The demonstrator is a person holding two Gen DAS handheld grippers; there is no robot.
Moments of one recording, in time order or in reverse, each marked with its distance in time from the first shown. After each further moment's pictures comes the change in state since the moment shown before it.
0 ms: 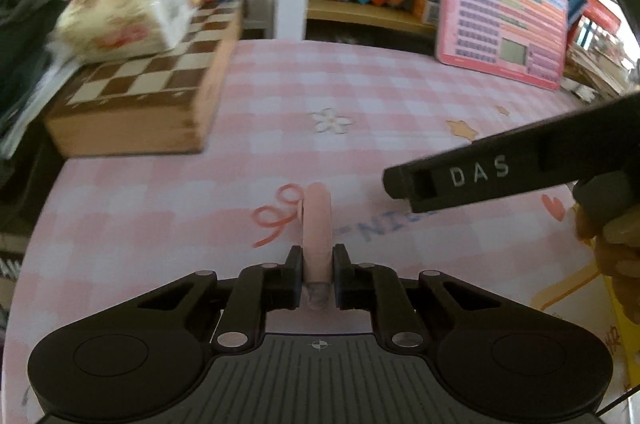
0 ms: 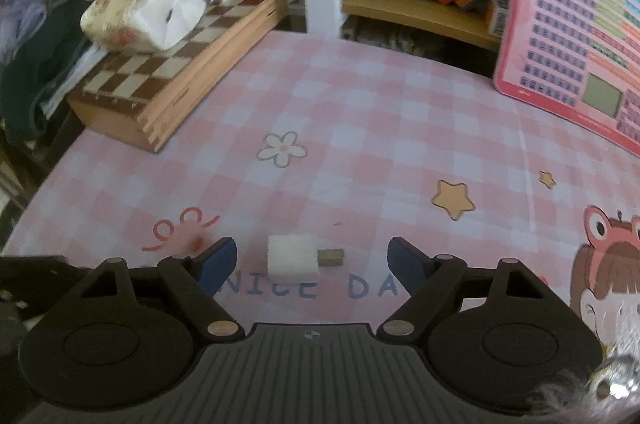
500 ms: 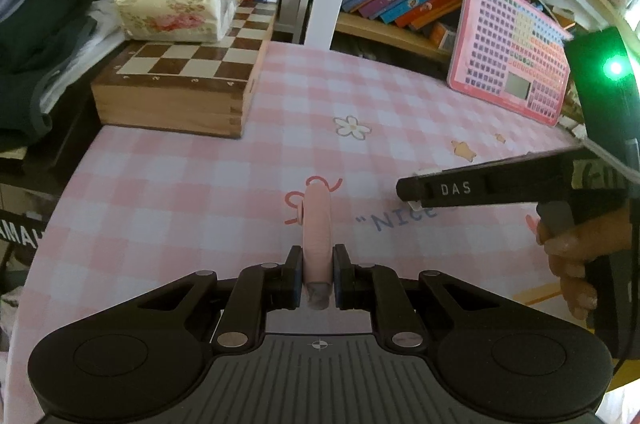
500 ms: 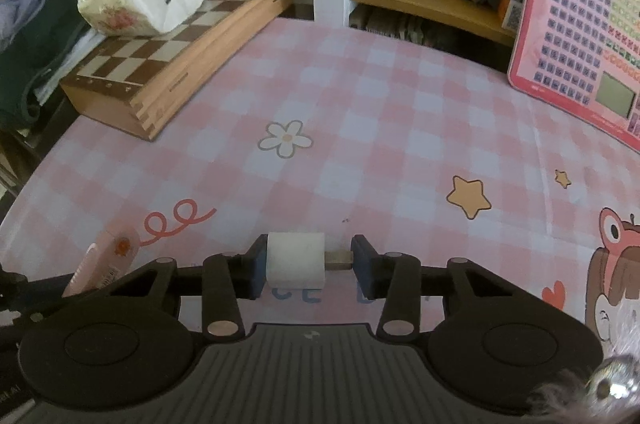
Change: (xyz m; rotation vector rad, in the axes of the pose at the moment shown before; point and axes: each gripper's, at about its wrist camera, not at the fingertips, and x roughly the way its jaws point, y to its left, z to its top) left arm -0.034 0.020 -0.010 -0.108 -0.023 -0.033; right arm 0.009 0.000 -0.006 0.006 -0.002 0.006
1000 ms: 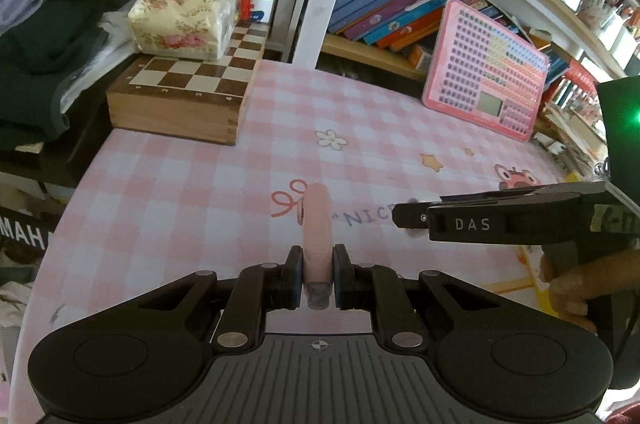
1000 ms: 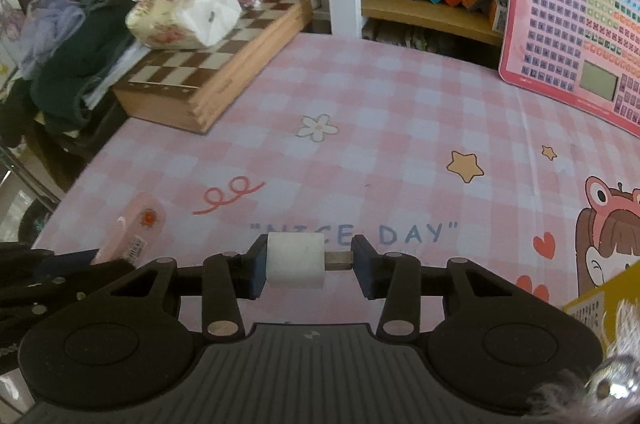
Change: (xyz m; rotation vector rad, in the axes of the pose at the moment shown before) left arm -0.047 -0.003 -0.012 -0.016 -0.040 -0.066; right arm -0.059 0.015 -0.027 0.031 -0.043 0.056
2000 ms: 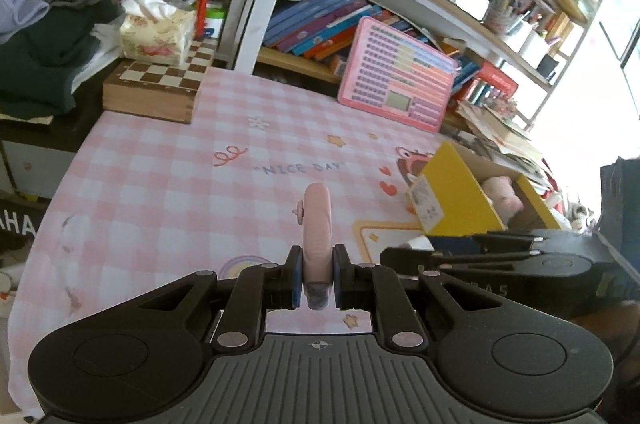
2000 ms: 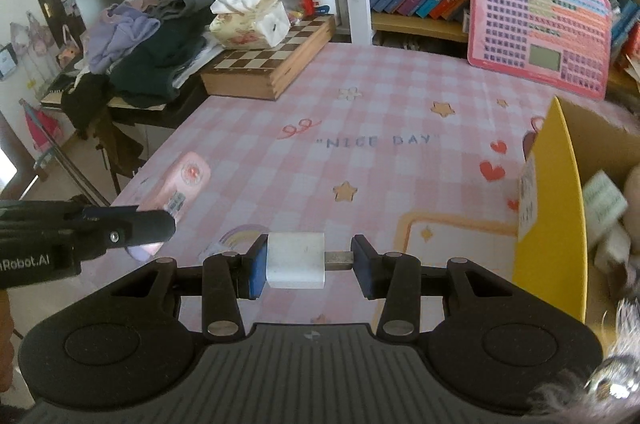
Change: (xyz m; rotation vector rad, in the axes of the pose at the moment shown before) left arm -0.124 -0.024 -0.065 0.018 -0.039 -0.181; right arm -0.155 0.044 -0.113 0.041 -0.071 0.030
